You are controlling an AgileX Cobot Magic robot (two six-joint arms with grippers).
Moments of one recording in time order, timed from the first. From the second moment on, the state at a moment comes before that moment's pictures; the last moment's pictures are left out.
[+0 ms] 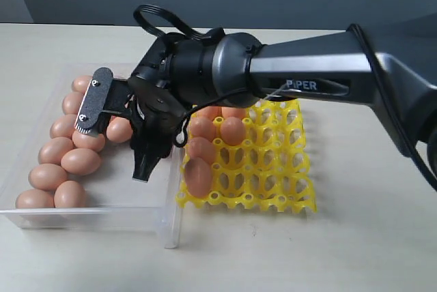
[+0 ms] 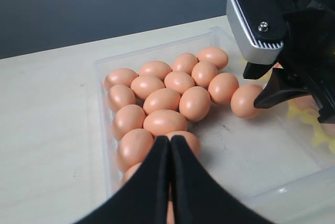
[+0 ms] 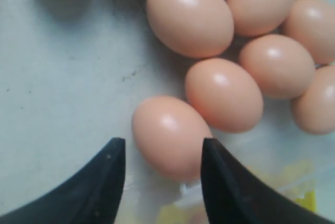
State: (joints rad) left arm -0.16 0.00 0.00 0.00 0.32 0.05; right arm 0.95 2.12 -1.55 -0.30 0.65 -0.30
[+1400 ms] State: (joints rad) left arm -0.16 0.00 0.00 0.00 0.32 0.05; right arm 0.95 2.20 -1.57 -0.30 0.58 -0.32
